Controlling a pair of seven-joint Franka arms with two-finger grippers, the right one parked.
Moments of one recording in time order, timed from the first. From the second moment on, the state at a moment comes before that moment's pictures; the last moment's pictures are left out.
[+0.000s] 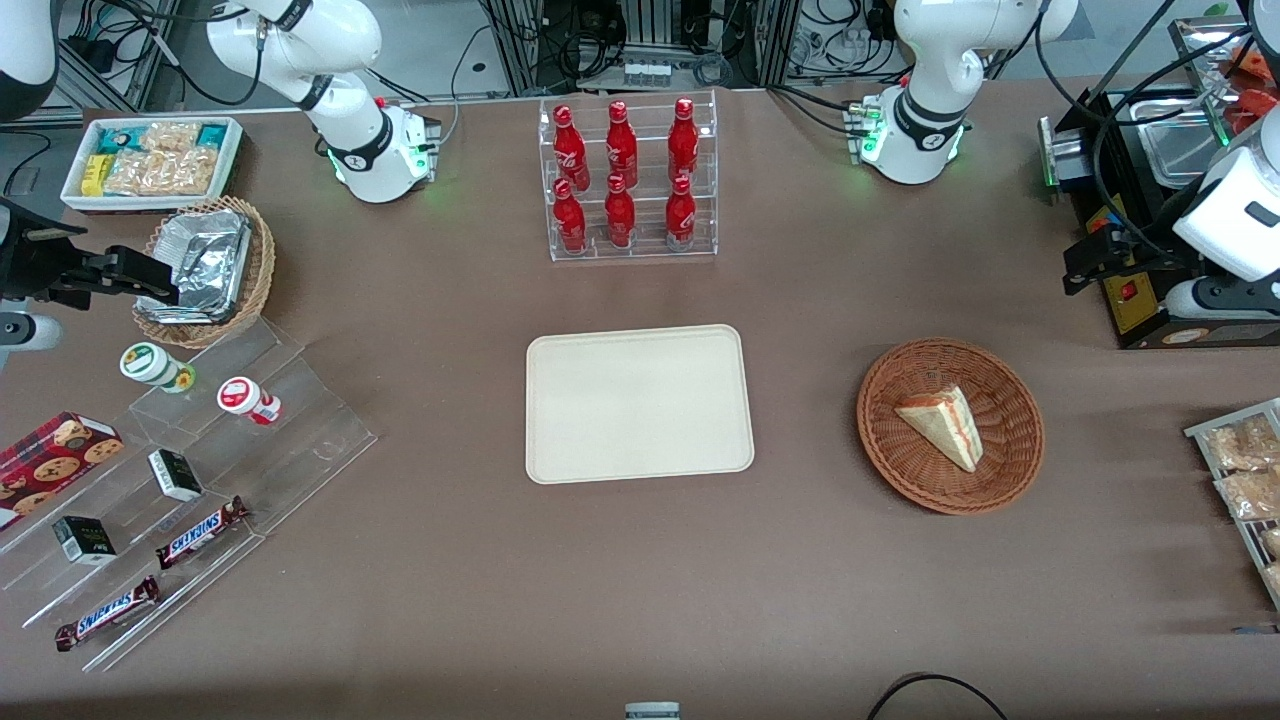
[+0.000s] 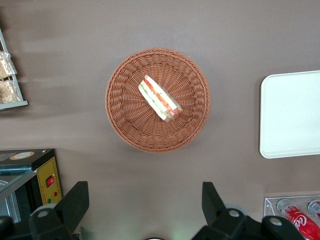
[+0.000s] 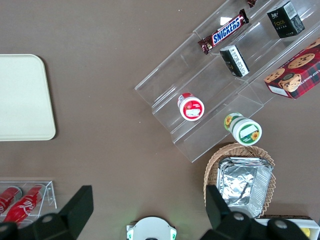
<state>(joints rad) -0.05 0.02 -0.02 -1.53 0.00 1.50 -0.03</state>
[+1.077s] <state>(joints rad) -0.05 0.08 -0.01 -1.90 0.00 1.99 -0.13</state>
